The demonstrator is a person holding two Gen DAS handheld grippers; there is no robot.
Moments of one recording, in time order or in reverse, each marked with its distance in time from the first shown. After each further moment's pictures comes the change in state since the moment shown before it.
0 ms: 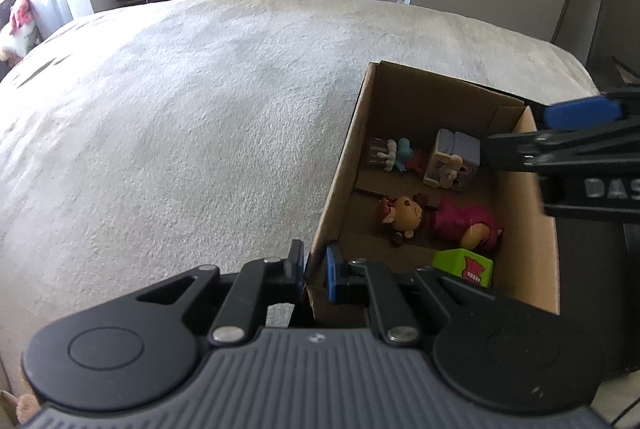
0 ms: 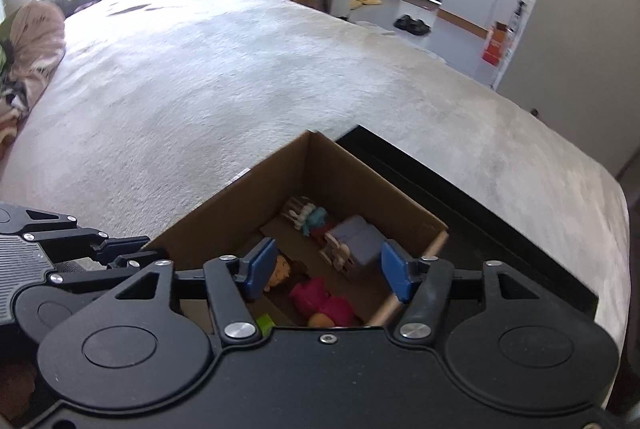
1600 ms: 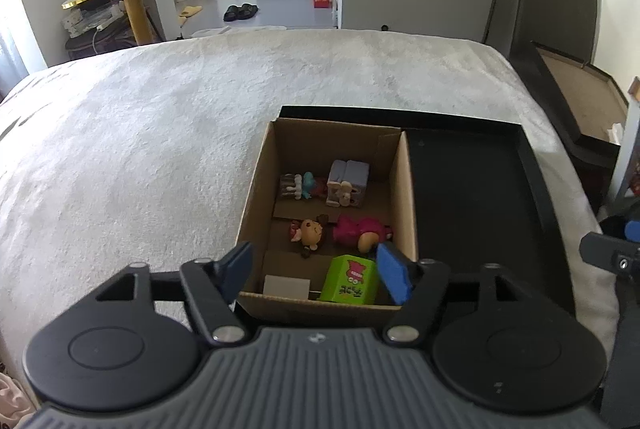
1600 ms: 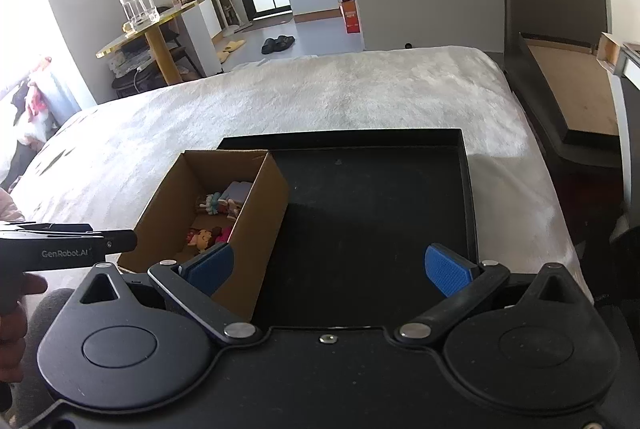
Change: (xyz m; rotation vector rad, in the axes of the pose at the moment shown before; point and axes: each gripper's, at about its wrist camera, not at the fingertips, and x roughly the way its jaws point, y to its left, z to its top) left arm -0.086 -0.049 0.024 0.143 -0.027 -0.125; right arm -0.123 -0.092 -0.123 0.565 -0.105 -0.106
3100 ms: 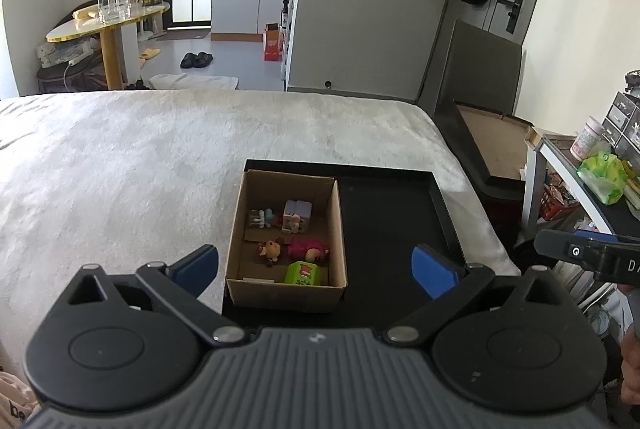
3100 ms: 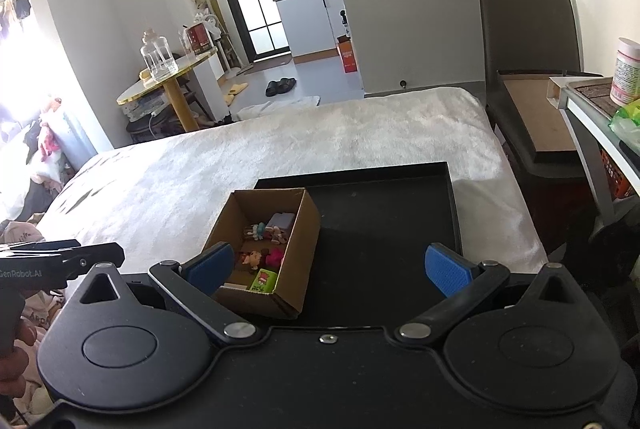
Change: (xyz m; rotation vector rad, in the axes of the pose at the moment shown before) left arm -0.144 0.031 -0.022 -0.011 -0.165 -0.194; right arm -0.113 0.030 -0.003 0.049 -0.120 0.004
